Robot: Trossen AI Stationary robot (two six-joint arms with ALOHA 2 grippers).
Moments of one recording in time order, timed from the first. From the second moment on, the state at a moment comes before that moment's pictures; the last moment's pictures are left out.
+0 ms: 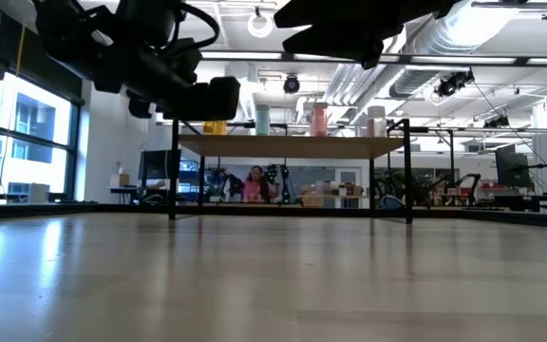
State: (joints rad) left arm 0.14 1.56 0.57 0.75 -1.19 -0.14; right arm 0.42 1.61 0.88 0.41 0.54 0.18
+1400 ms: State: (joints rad) left arm 0.19 1.56 0.57 0.70 -1.12 -0.17; right arm 0.42 1.61 0.88 0.41 0.53 0.18
